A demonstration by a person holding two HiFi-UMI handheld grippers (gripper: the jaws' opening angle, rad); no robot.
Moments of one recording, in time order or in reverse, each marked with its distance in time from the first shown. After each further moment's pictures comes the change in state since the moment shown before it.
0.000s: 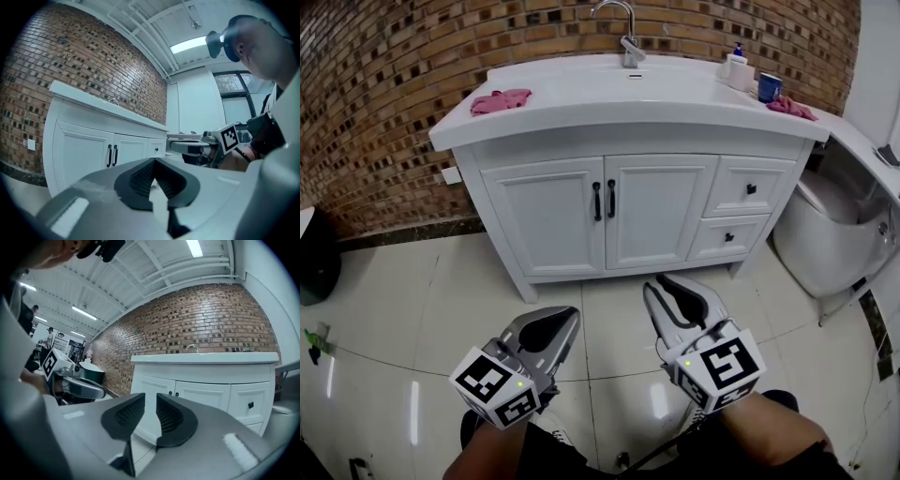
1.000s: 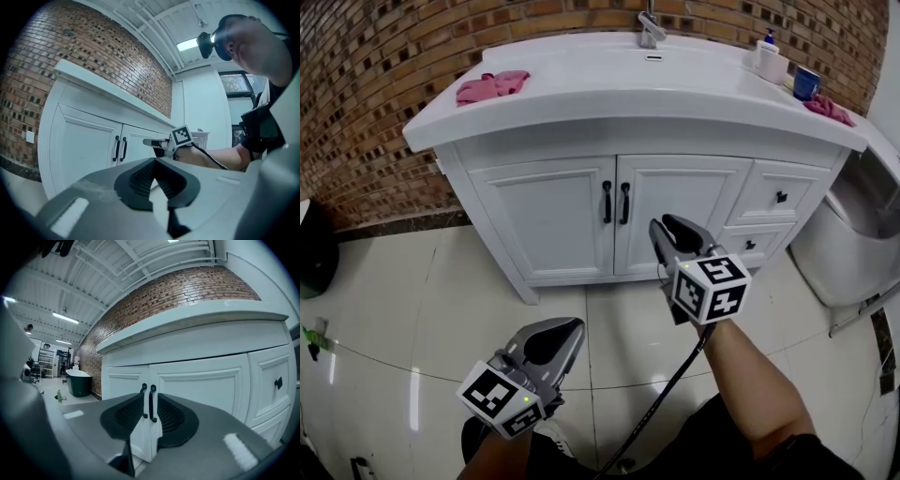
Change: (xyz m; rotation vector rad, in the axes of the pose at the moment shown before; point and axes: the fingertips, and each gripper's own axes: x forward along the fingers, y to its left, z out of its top) left arm 0.043 0.060 -0.034 -0.039 0.018 0.017; right arm 0.172 -0.129 -0.057 0.177 0.031 -0.053
